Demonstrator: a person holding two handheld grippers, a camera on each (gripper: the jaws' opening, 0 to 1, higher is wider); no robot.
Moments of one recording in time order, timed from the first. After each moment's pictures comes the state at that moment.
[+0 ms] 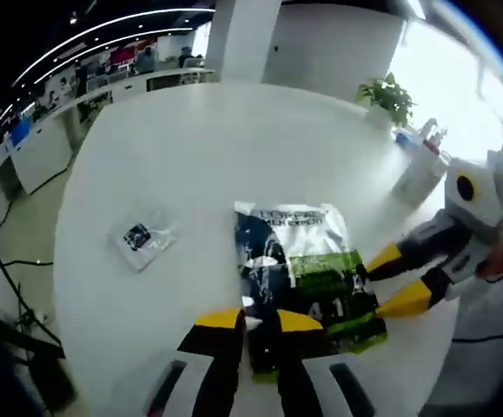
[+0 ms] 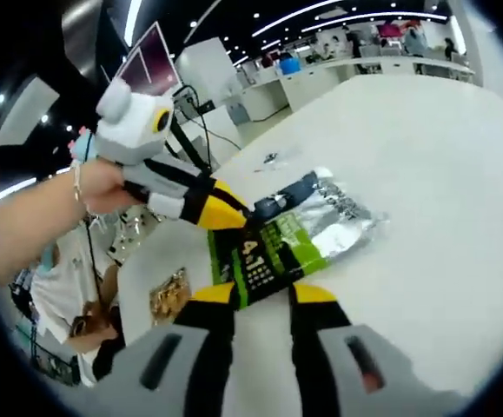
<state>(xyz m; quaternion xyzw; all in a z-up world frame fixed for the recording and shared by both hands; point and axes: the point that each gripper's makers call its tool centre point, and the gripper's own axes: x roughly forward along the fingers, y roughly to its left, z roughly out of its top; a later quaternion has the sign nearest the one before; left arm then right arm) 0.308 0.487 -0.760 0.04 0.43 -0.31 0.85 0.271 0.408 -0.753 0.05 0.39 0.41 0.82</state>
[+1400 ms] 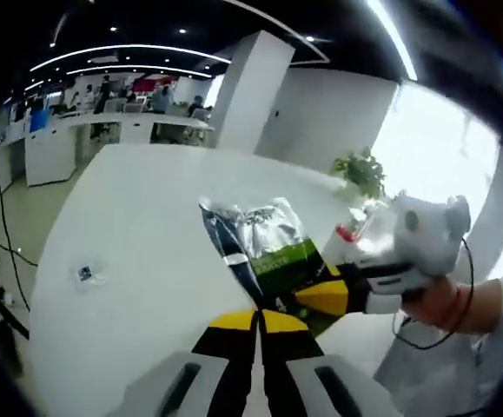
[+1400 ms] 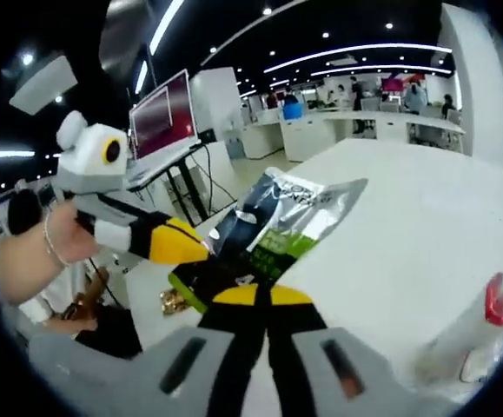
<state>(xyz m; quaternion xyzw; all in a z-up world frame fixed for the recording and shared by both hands) 0.249 0.363 -0.626 -0.11 0.30 -0.30 0.90 0.255 0.308 -0.643 0.01 0.26 0.40 0.88</state>
